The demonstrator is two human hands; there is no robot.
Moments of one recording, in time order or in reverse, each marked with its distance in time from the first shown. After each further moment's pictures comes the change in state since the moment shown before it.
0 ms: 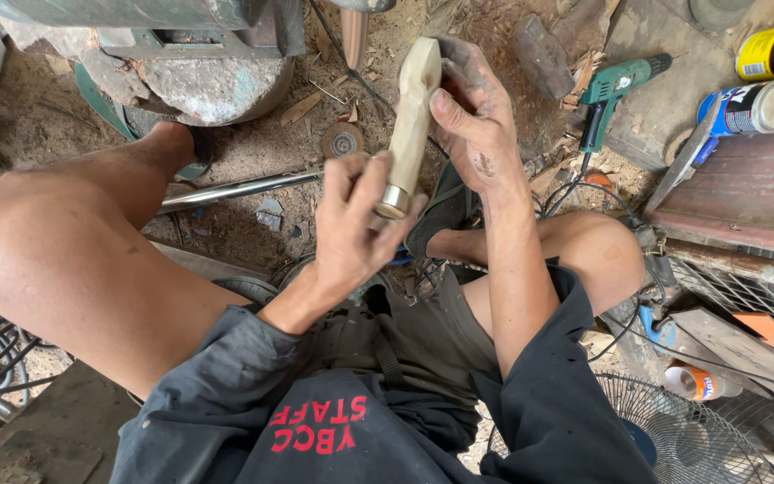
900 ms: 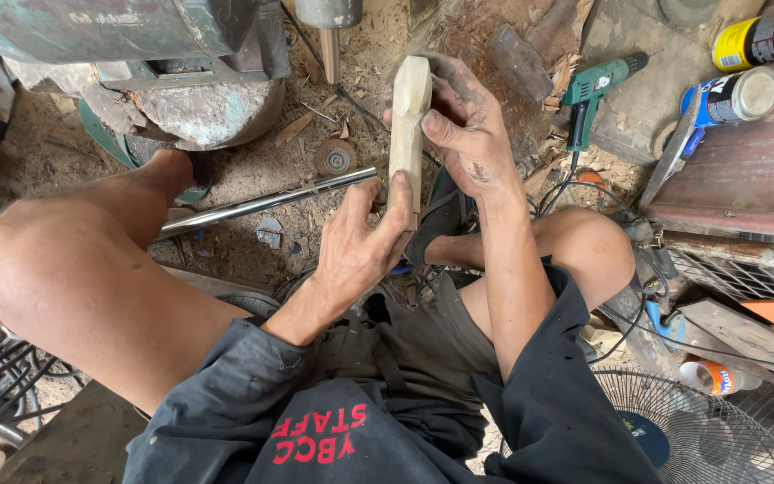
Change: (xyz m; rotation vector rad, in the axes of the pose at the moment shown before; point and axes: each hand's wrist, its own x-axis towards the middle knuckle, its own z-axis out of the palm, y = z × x) left_hand 0.001 0.012 -0.004 0.270 -0.209 0.269; right_hand -0.012 -0.009 -0.006 -0.011 -0.041 -0.015
